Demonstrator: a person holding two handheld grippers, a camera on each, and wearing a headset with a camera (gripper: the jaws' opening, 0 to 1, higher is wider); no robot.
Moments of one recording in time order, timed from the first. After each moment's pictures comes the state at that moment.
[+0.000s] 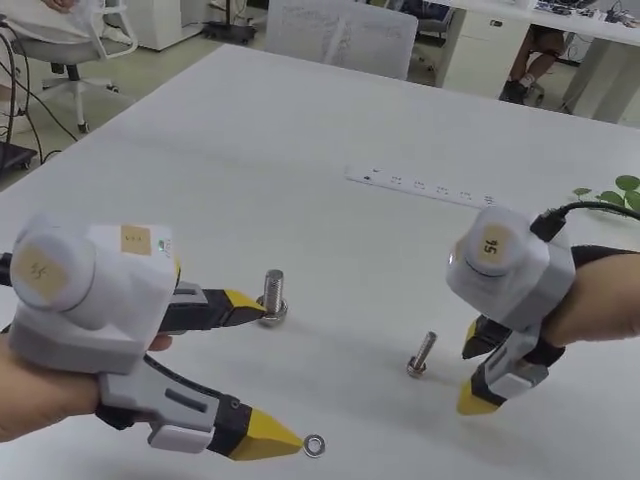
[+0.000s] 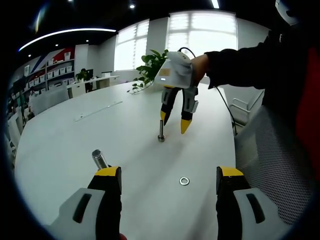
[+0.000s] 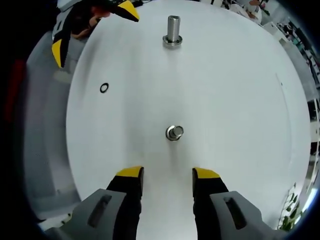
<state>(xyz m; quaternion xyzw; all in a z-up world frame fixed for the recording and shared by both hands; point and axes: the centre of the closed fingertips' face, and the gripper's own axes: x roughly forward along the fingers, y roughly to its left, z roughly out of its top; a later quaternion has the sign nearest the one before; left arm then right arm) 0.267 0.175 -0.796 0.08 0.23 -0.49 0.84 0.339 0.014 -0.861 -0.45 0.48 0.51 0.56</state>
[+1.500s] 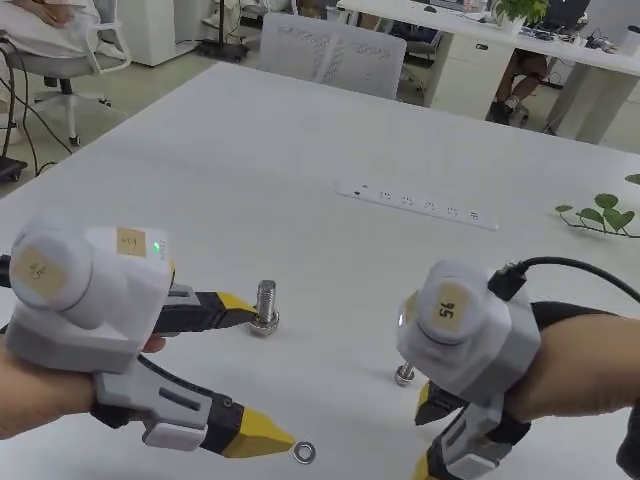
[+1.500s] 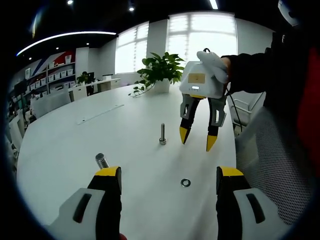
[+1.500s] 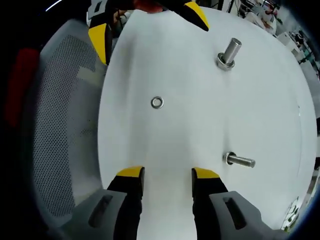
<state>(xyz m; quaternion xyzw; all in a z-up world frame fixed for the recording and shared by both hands) 0.267 0.177 -0.788 0.08 0.21 -0.48 0.85 0.258 0.059 -0.856 -0.44 0.46 0.56 0.52</state>
